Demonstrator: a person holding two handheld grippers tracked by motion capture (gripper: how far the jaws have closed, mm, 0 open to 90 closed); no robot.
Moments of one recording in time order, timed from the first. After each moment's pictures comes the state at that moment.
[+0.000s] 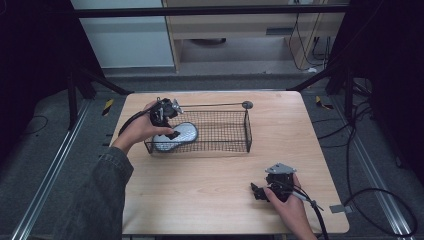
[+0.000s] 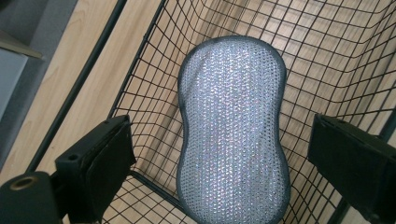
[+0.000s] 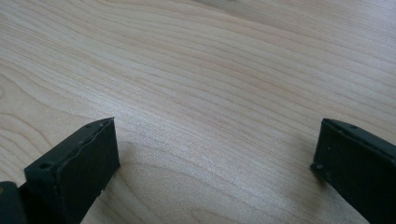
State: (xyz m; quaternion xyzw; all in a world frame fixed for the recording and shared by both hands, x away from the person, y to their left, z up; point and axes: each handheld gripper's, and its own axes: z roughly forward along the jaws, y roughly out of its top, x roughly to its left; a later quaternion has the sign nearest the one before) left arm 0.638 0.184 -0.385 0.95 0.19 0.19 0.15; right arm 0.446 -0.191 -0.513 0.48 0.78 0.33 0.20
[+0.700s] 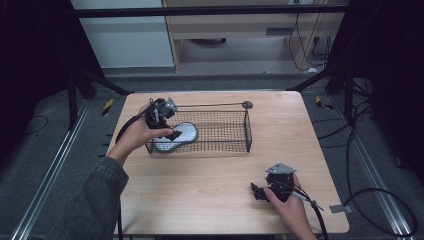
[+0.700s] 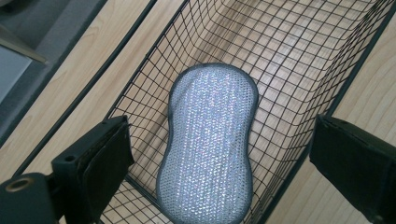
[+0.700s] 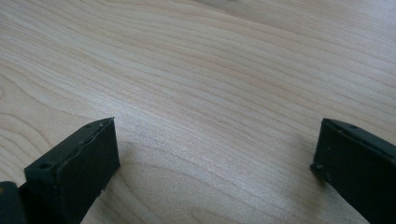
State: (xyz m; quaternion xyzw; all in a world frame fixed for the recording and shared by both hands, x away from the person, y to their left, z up) left arm 0.605 0.188 -0.367 0.92 0.24 0.20 0.22; right arm 0.446 -0.191 -0.513 0.48 0.78 0.33 0.20
